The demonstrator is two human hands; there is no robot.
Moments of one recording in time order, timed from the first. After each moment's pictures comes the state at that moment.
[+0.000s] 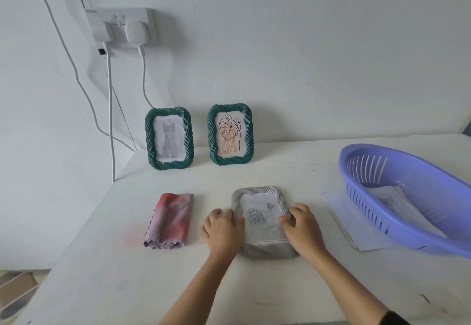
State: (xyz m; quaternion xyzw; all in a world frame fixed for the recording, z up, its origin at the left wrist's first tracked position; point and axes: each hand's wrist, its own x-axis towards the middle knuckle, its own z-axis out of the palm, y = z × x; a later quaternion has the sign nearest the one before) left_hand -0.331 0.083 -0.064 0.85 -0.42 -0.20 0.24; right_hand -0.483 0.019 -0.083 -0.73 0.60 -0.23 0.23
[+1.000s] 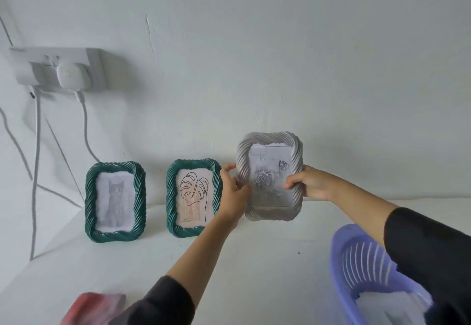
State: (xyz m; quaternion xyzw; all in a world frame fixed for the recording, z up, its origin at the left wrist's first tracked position) left_hand -0.348 -0.162 0.032 0.52 -0.41 -0.38 0.65; right_hand -0.505 -0.270 0.063 -0.60 0.37 -0.21 0.67
